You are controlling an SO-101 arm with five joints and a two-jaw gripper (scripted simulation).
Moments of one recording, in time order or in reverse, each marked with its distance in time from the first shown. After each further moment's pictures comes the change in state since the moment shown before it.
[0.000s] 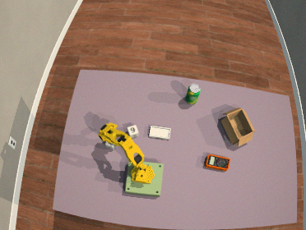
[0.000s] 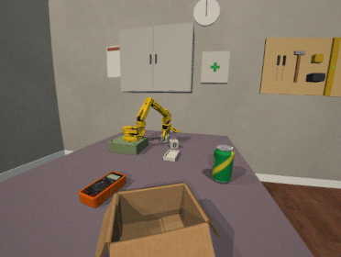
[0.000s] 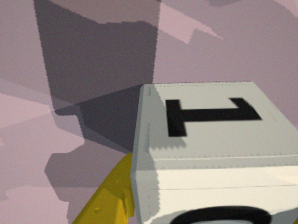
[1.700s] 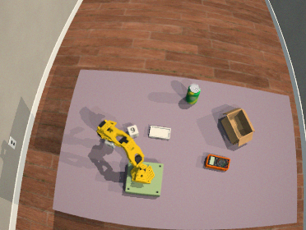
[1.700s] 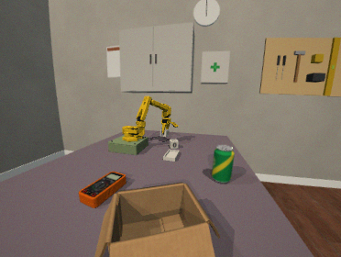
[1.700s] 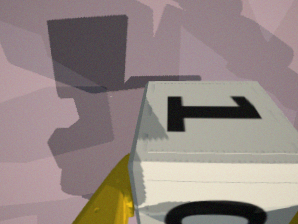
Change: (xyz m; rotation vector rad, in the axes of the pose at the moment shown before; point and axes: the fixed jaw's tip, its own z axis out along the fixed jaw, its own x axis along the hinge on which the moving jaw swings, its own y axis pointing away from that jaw) arm 0.004 -0.005 -0.038 0.050 0.020 -0.009
